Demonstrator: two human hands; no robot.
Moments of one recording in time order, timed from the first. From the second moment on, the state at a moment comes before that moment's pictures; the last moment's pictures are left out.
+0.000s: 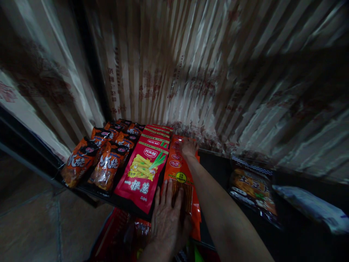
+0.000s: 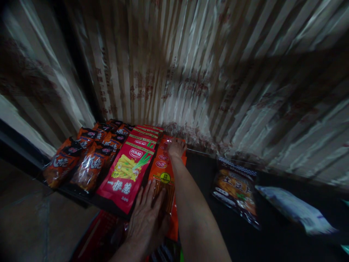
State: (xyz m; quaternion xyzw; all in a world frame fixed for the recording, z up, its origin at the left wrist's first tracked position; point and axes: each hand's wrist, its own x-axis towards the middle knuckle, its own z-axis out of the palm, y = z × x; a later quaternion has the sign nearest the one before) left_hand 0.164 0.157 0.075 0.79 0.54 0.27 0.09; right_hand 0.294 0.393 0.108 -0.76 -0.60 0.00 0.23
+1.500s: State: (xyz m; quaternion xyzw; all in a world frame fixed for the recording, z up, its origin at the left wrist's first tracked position) left_hand 0.196 0.233 0.112 0.66 0.66 0.28 0.21; right_hand 0.318 0.254 0.093 -0.71 -0.51 0.21 0.43
